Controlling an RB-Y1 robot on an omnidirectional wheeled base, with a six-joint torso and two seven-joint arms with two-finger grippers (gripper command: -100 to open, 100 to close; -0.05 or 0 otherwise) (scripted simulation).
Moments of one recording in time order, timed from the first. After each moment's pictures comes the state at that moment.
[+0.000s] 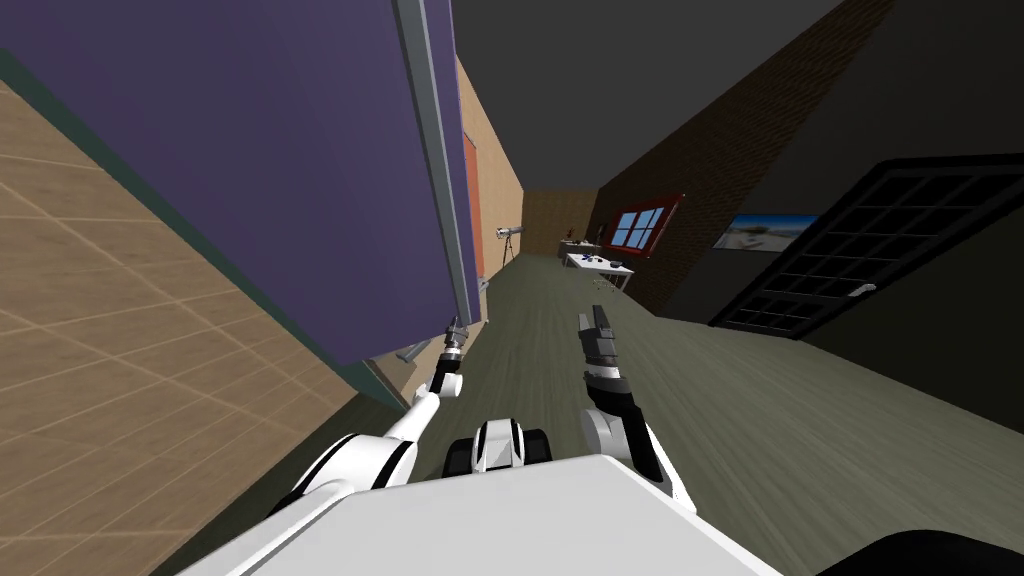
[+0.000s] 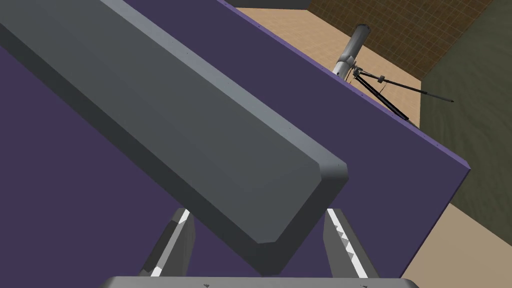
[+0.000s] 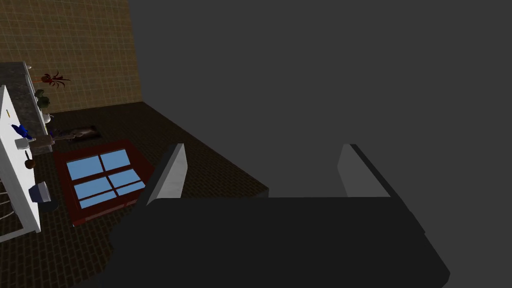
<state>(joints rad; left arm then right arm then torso) -0.48 0.07 -0.02 -0.54 0.16 -0.99 0.53 0.48 -0.05 0.00 -2.22 -0.08 -0.49 0.16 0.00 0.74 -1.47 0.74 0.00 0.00</state>
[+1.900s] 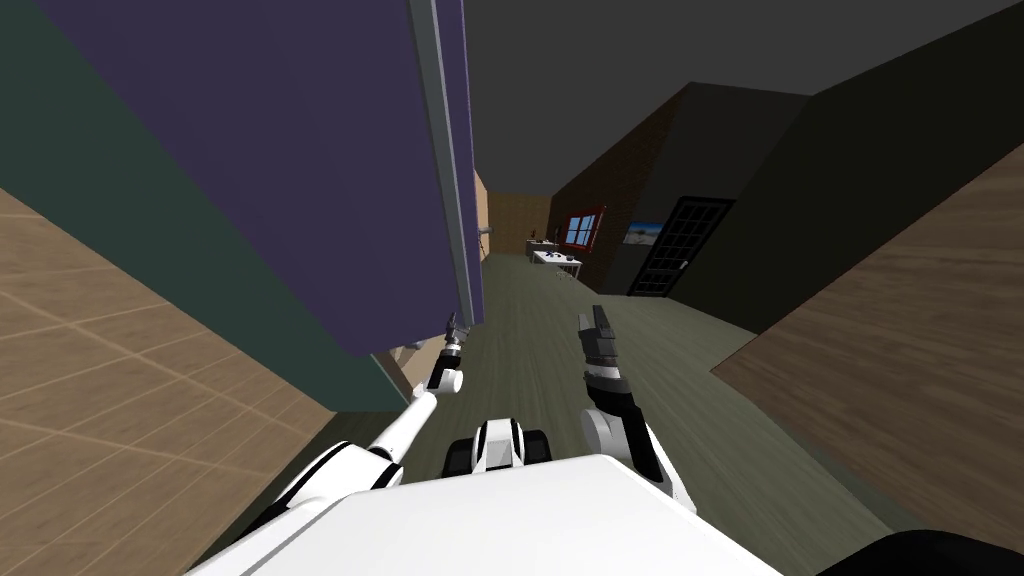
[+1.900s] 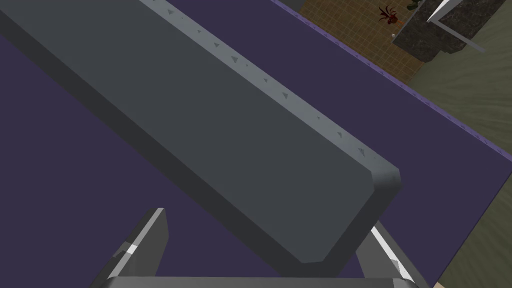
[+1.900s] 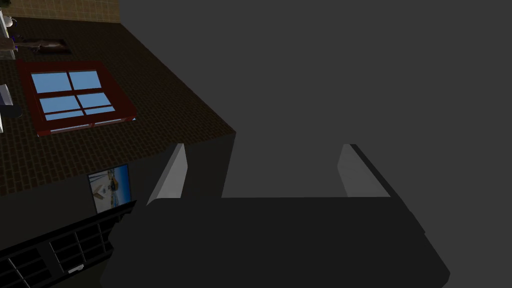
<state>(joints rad) -0.42 0.14 -0.21 -0.75 0.42 -0.84 0.41 0.48 -0.05 0.00 -2.22 -0.08 -0.49 0.16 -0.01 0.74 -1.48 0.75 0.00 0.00</state>
